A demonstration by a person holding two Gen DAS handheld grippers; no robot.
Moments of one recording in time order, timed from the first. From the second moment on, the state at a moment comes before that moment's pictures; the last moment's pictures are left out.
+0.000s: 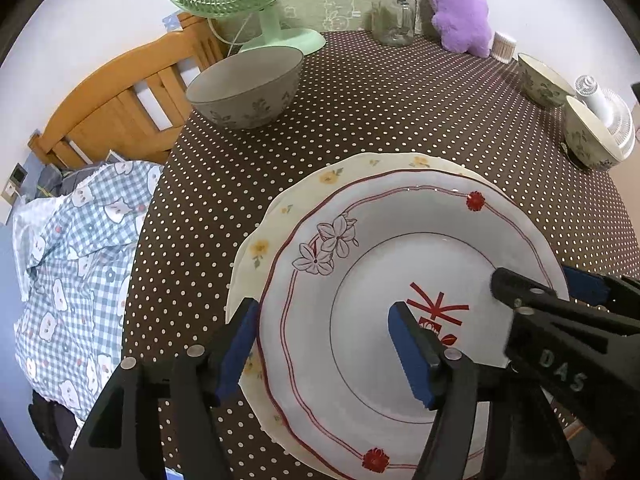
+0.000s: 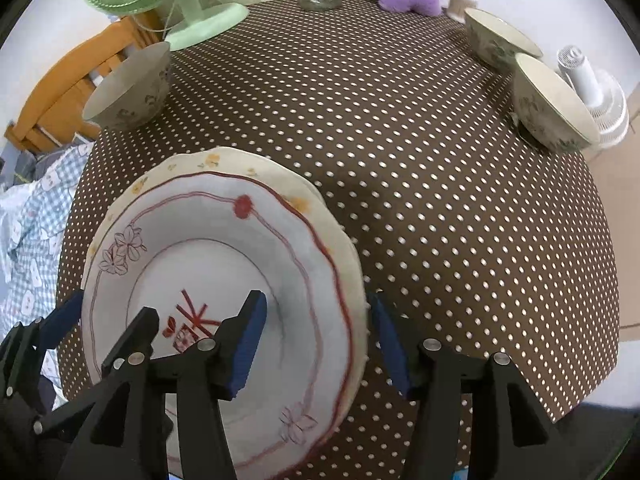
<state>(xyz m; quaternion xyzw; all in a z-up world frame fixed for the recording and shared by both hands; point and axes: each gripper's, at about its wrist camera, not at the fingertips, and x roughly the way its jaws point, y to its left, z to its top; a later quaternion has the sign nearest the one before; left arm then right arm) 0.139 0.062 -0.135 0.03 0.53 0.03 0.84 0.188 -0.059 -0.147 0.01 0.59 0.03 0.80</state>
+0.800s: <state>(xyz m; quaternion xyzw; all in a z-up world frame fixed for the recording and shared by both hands) 0.144 0.086 -0.112 0.00 0.52 0.01 0.86 0.178 -0.074 -0.126 0.03 0.59 0.02 0.81</state>
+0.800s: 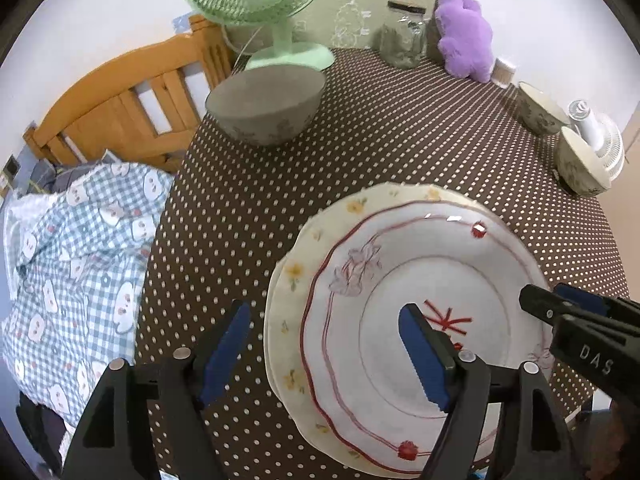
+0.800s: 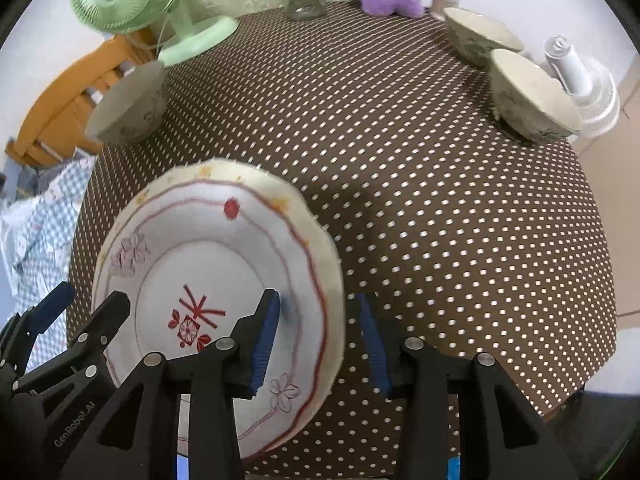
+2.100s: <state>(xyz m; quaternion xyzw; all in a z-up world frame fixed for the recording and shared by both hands) 0.197 -0.135 -0.054 -0.04 0.46 0.05 0.89 0.238 -0.276 -0.048 0.00 0.50 0.05 0.86</state>
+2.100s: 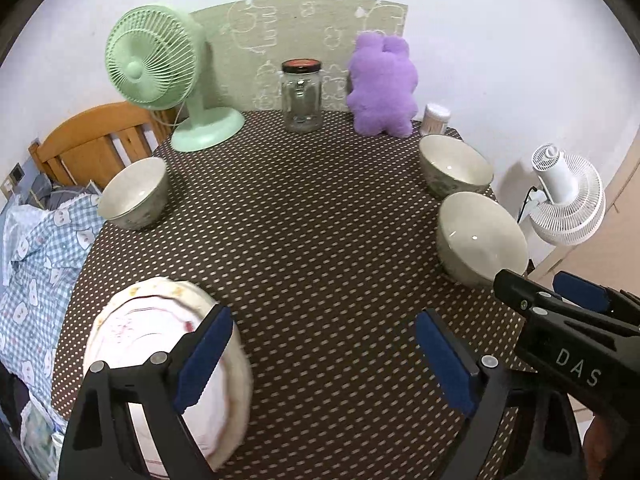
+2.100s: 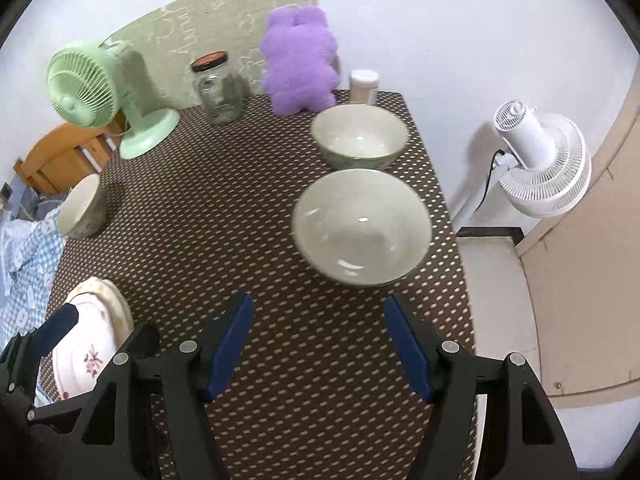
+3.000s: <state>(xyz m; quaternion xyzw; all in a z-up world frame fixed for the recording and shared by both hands) 0.301 -0.209 -0.120 -0.03 0.51 0.09 0.86 0.328 -0.343 -0.119 0.03 0.53 0.06 0.85</state>
